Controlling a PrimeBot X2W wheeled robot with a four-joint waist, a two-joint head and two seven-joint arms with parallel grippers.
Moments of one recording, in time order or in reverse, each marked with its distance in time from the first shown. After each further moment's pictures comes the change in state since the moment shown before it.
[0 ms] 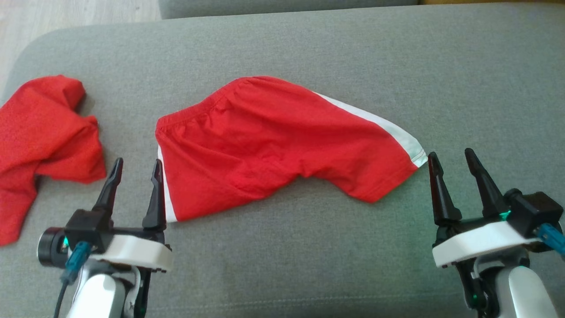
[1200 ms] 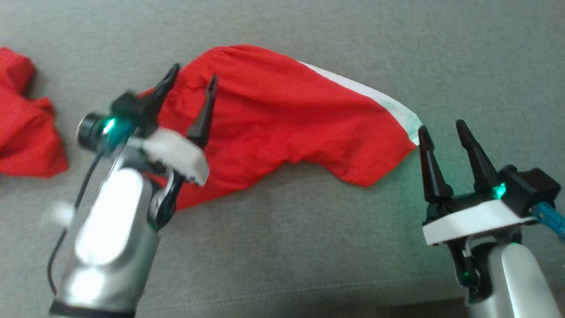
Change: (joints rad) left arm -0.410 -0.053 -0.115 0.179 0.006 -0.158 0.154; right arm -0.079 0.000 0.035 -0.015 0.007 0.000 -0.002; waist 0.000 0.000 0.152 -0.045
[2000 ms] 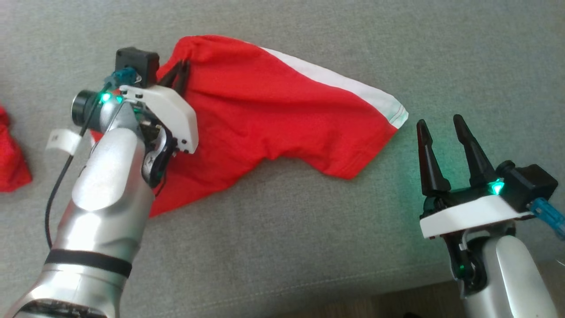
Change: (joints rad) left arm -0.283 -0.023 -0.037 0.444 -0.047 -0.020 0.152; right arm -0.051 0.000 0.018 0.078 0.036 0.000 -0.063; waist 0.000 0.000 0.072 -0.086
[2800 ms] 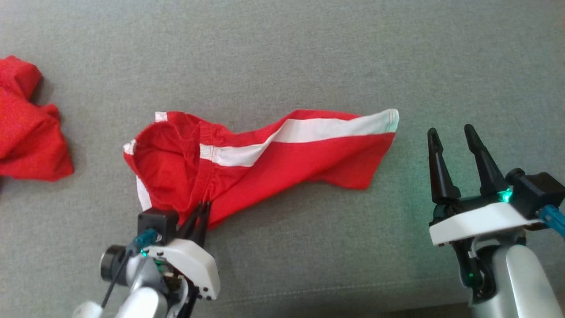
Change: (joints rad) left arm 0.702 0.060 -0.037 -0.627 -0.049 0.199 0.062; right arm 0.041 0.000 -0.040 -0.025 -0.007 0.000 0.028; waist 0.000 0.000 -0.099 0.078
